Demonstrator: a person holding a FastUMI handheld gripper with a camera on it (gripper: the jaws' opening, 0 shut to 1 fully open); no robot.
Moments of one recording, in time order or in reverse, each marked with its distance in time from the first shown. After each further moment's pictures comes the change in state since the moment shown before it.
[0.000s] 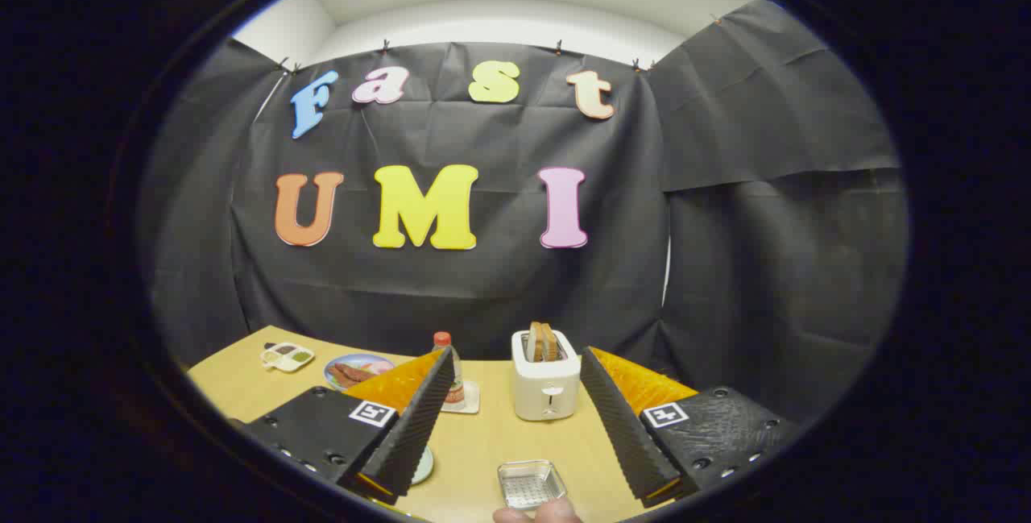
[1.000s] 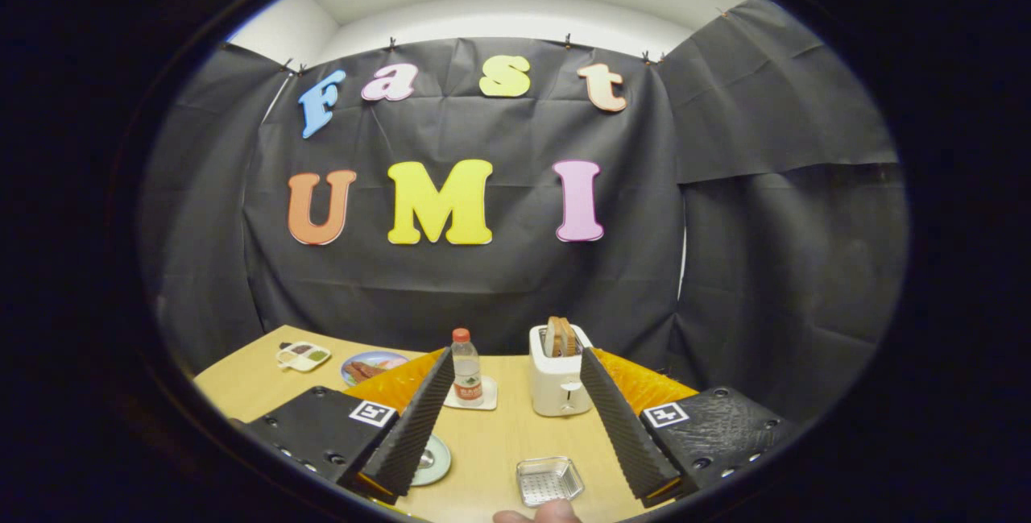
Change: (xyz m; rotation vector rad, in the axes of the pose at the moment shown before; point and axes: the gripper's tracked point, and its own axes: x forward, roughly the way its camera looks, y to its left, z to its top) arm -0.004 0.016 0.003 0.014 0.026 0.044
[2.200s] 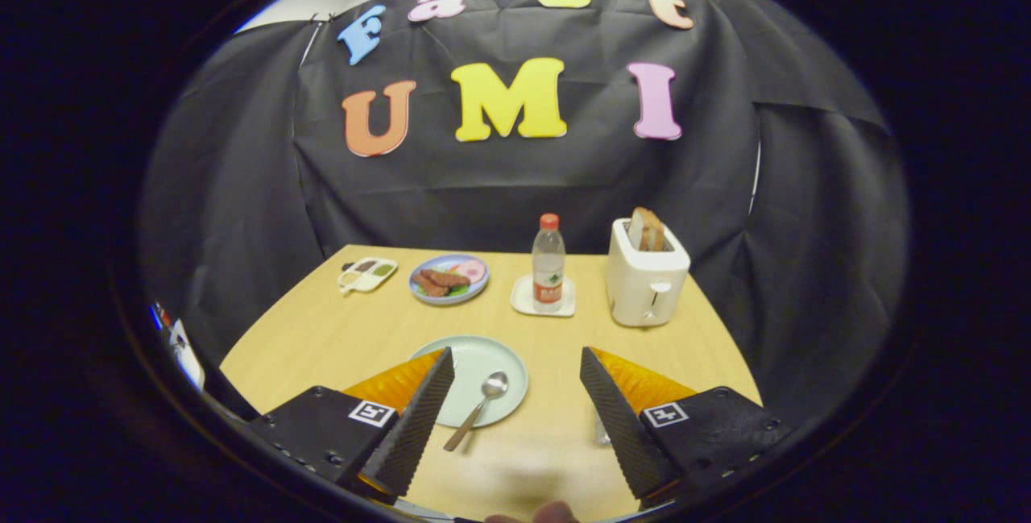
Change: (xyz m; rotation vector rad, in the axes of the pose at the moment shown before) arm -0.025 0.095 -0.127 -0.032 0.450 0.211
